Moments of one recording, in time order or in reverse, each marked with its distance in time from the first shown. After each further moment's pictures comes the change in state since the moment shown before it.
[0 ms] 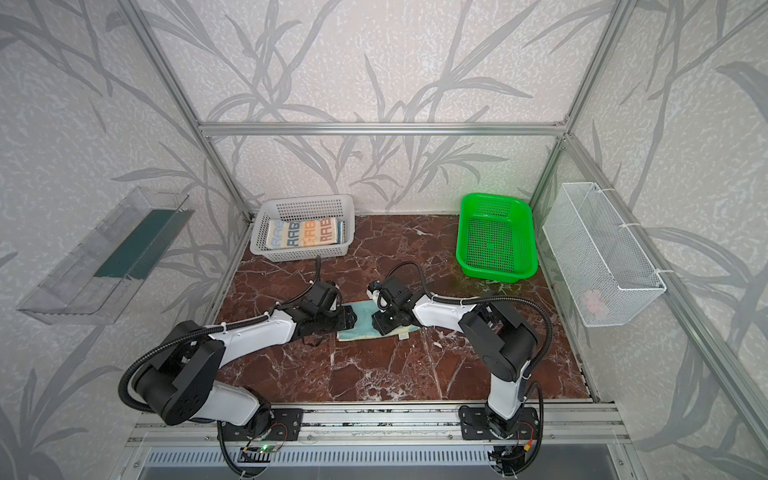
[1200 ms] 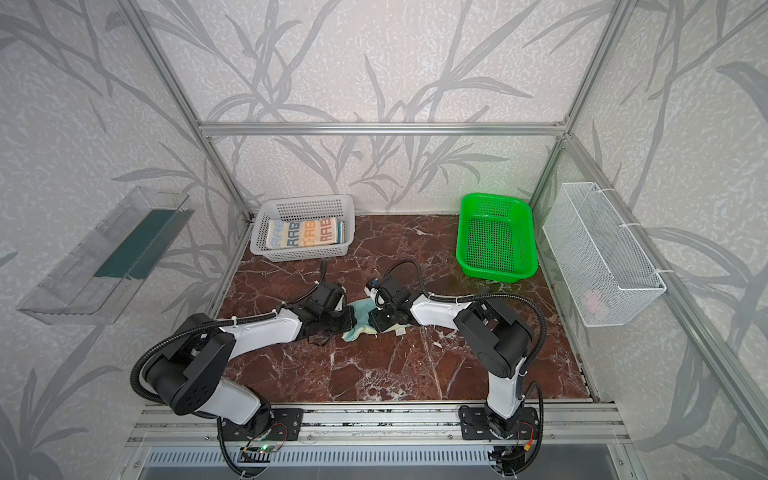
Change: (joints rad) left arm -0.013 0.058 0.037 0.020 0.046 -0.063; right arm 0.000 0.033 0.013 0.067 -0.001 0.045
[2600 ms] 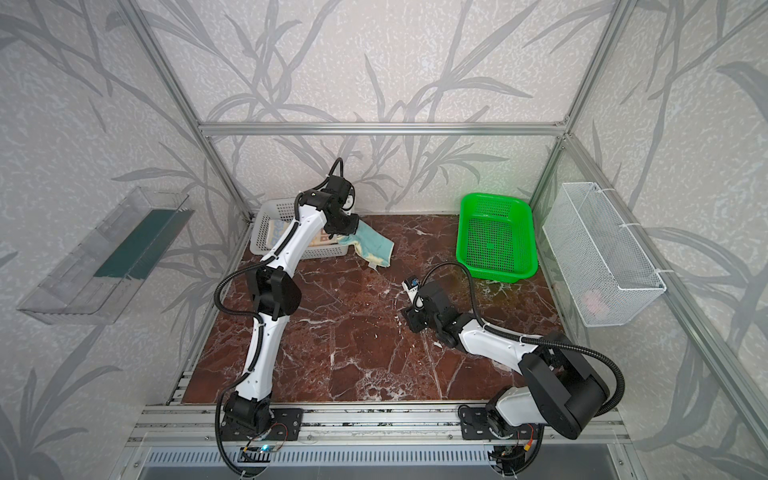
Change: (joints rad) left arm 0.258 0.912 1.889 -1.044 -0.114 0.616; right arm -0.143 -0.467 -0.443 0.262 0.147 -0.156
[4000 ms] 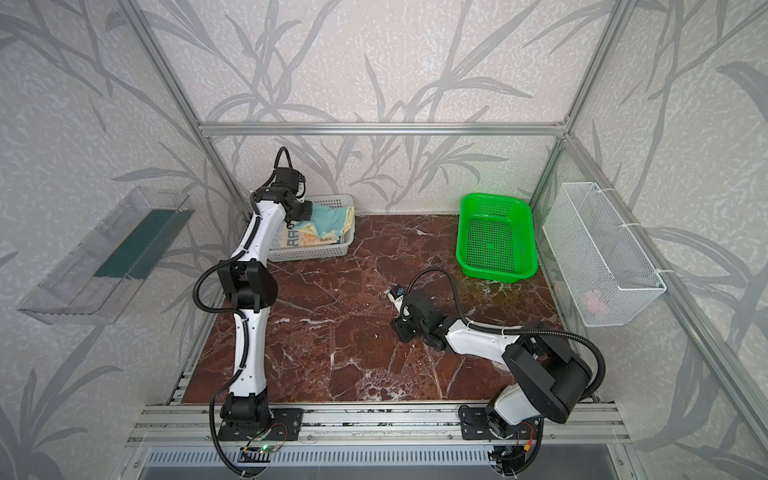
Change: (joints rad) left arm 0.266 0.037 0.011 0.166 -0.152 0.203; right arm 0.125 0.102 0.050 -0.048 -0.001 0.042
